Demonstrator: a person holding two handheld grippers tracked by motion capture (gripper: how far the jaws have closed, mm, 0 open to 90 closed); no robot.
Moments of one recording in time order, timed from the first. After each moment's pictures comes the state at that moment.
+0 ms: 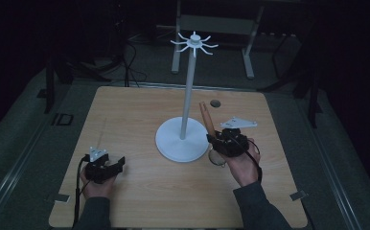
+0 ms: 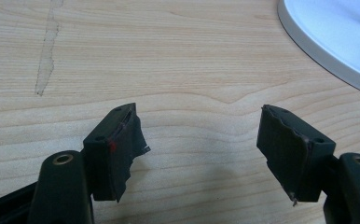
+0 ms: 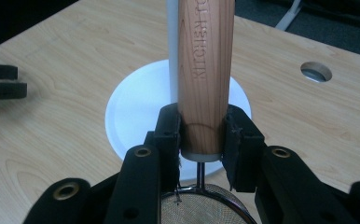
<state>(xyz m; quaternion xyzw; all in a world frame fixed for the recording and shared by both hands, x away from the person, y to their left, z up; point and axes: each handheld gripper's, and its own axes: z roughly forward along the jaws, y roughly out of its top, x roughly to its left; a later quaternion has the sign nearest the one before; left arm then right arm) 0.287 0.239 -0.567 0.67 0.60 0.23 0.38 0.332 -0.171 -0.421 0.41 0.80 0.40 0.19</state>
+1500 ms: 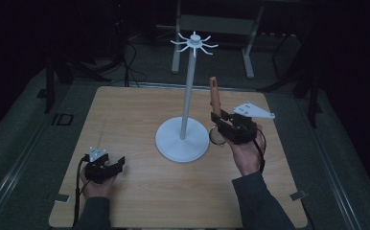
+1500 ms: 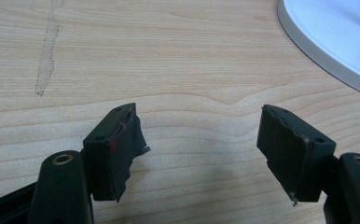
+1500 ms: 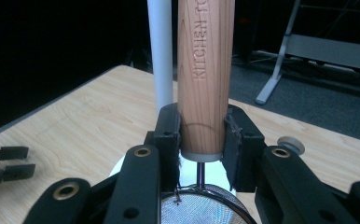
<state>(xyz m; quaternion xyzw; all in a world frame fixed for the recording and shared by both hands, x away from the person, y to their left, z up) 0.287 0.240 -0.566 0.67 0.60 0.23 0.38 0.337 -0.179 -0.374 0.39 0.73 0.50 0.25</state>
